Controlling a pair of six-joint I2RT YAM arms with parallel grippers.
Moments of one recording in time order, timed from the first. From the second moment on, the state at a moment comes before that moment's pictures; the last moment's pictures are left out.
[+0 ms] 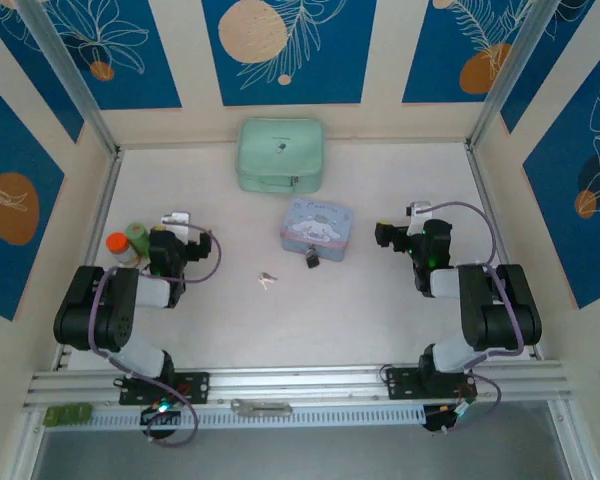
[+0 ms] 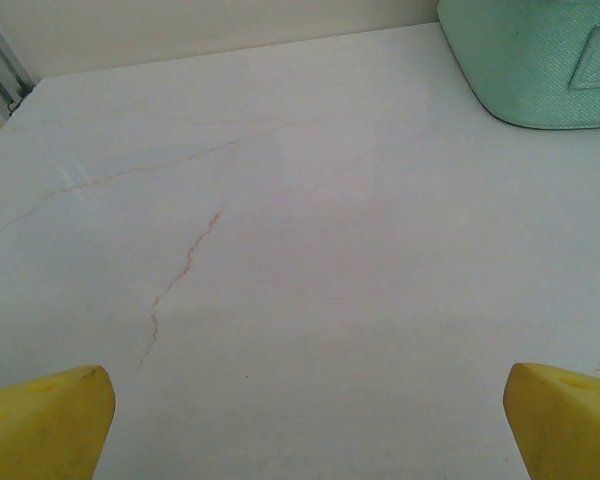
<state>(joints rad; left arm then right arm) -0.07 1.57 0.36 0.84 -0.08 0.08 0.00 1.52 0.41 0.71 -0.18 0.07</state>
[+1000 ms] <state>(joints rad) -0.07 1.57 0.37 0.84 -0.08 0.08 0.00 1.52 0.41 0.71 -0.19 0.07</state>
